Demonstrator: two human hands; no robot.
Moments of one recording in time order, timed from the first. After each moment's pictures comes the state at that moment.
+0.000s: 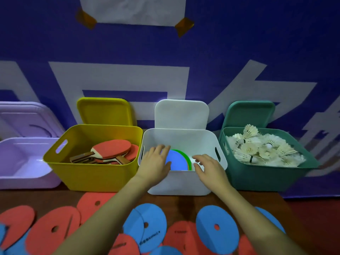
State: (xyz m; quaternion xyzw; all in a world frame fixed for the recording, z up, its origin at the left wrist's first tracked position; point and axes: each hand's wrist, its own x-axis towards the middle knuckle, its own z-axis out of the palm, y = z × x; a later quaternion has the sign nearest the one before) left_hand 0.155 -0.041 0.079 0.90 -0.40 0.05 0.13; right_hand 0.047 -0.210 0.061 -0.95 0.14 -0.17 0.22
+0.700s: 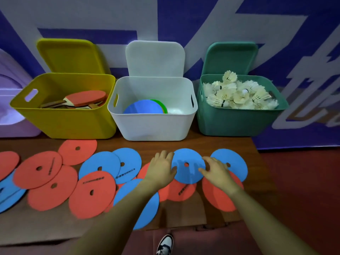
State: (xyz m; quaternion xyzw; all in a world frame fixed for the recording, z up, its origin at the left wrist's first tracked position) left_hand -0.026 -0.083 -0.036 0.91 -0.37 -0.12 0.13; right_hand -0.131 -0.261 -0.054 -0.93 0.28 0.05 0.23
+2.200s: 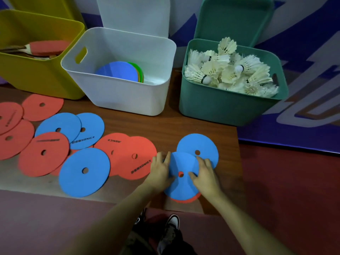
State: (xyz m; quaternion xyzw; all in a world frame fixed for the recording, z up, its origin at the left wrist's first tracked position) left_hand -0.134 -0.206 -0.121 0.91 -0.27 -0.21 0.22; right_hand -0.206 -0.361 -0.113 -0.93 0.25 0.12 0.25
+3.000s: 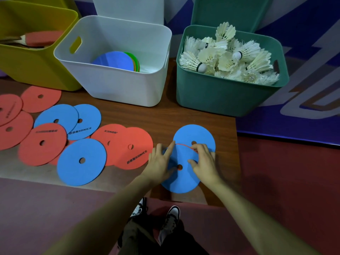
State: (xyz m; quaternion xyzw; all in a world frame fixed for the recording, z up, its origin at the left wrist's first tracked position) left_hand -0.145 -0.213 -0.116 0.92 -0.31 -0.18 0.19; right_hand -0.205 -0.380 -0.114 -0.94 0.15 0.00 0.31
